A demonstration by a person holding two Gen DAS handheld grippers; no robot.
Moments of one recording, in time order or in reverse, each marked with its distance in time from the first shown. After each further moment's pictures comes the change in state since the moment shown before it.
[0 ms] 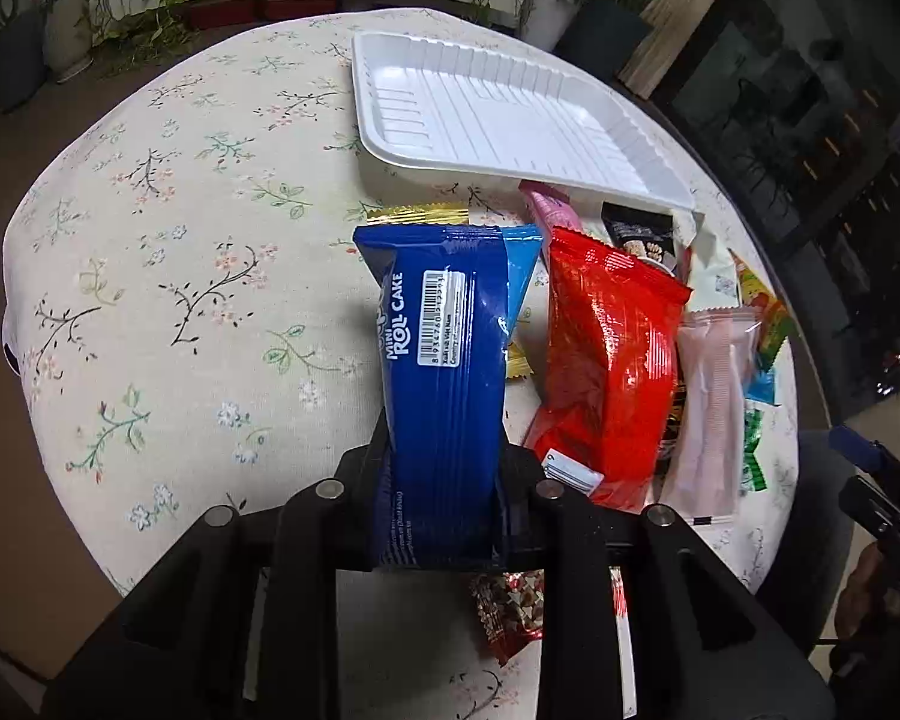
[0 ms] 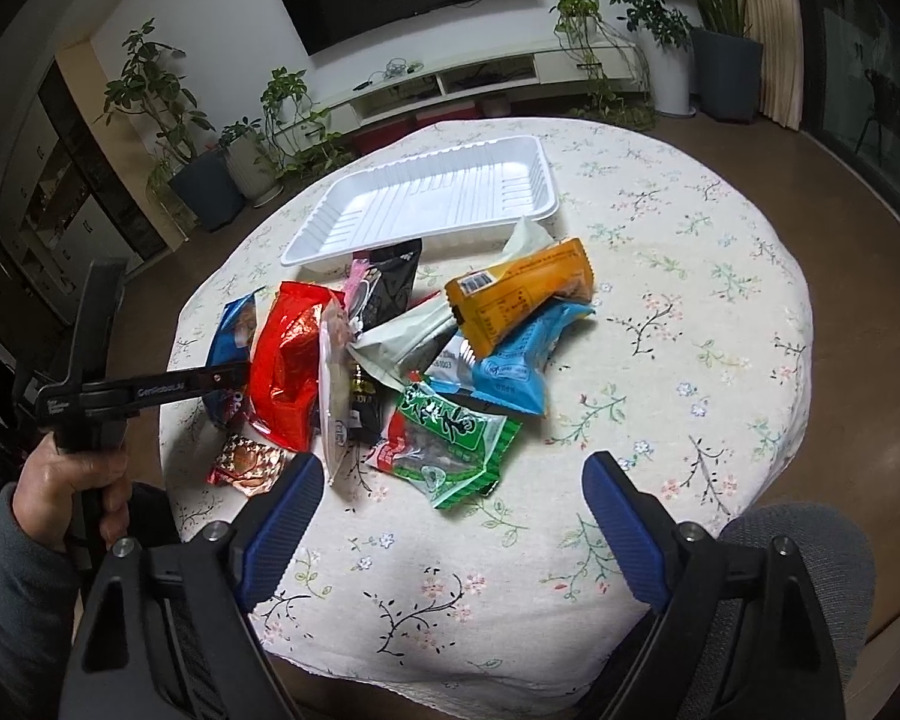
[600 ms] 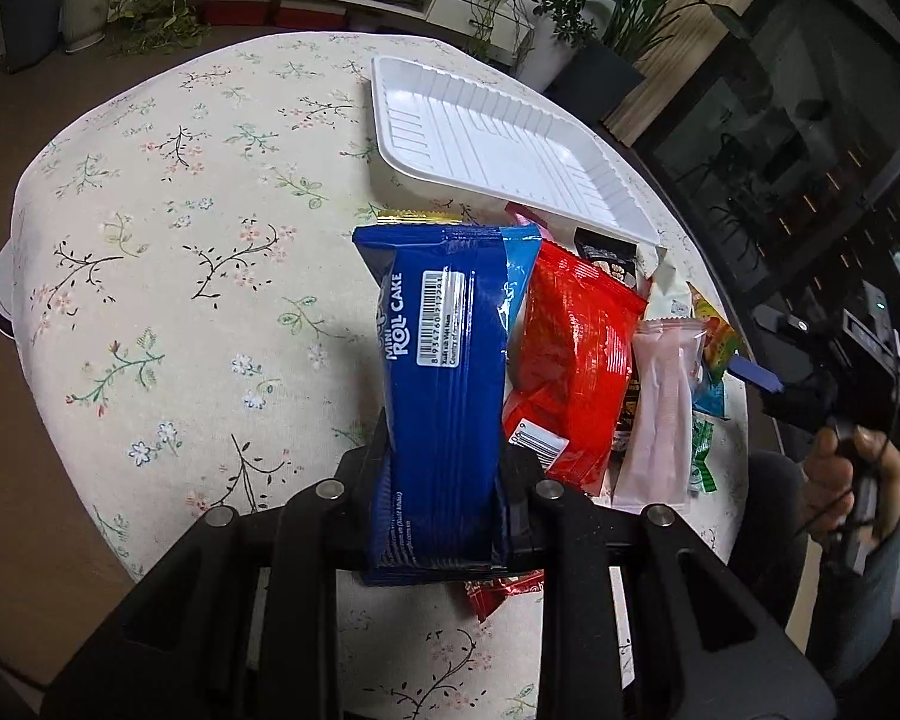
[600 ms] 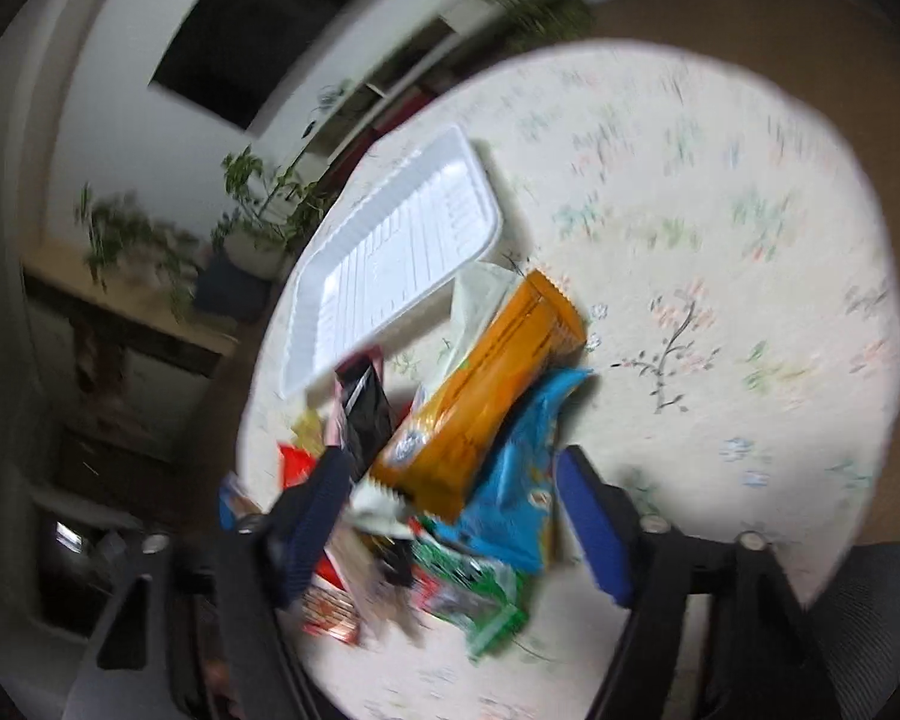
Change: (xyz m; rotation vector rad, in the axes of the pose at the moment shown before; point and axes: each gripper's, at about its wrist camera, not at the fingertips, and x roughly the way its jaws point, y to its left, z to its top) left arm -0.030 0.011 -0.030 -0.082 -0.073 -0.098; right arm 0.071 -0.098 0.063 0.542 0.094 0.302
